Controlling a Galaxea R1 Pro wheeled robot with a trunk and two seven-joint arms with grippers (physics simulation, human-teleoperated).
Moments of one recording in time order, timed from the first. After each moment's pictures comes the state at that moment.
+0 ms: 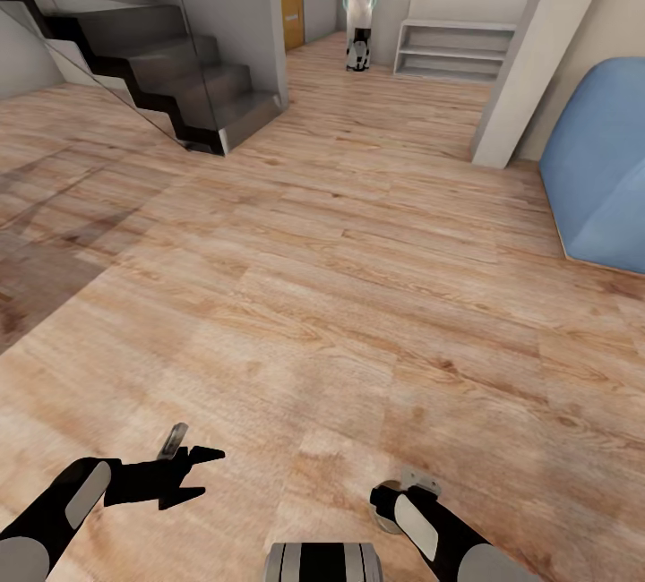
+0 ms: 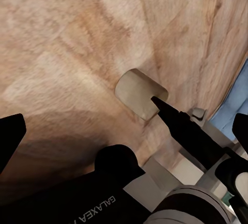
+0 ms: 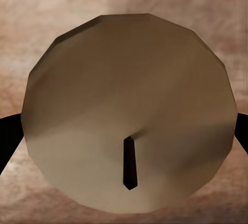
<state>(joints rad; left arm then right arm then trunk) -0.55 0.31 0.02 -0.55 0.59 1.04 -0.76 -0.58 0.08 0.44 -0.36 -0.81 0.24 -0.35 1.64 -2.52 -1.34</state>
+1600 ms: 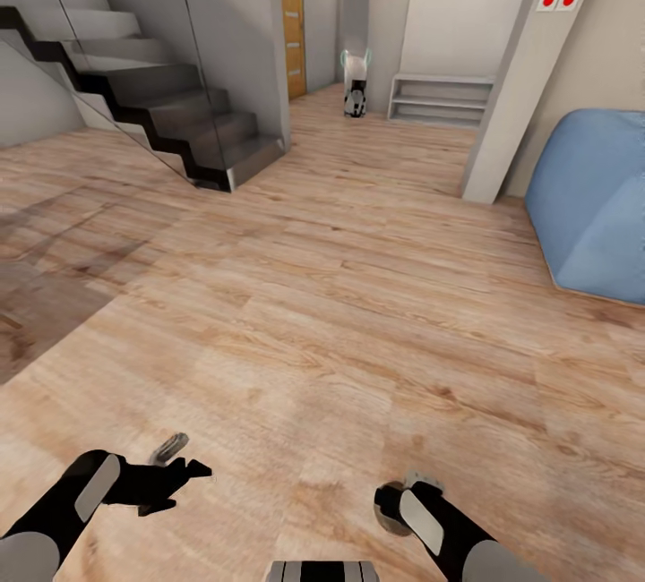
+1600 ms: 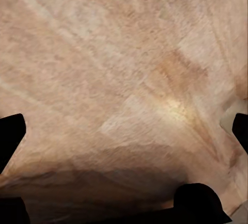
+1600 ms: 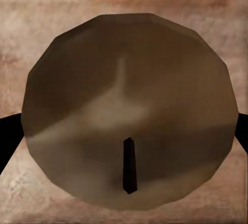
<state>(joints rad) -0.56 0.29 0.03 -0.59 0.58 0.95 -0.32 -0.58 0.06 0.43 -0.37 -0.81 0.30 -0.36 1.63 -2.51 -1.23</state>
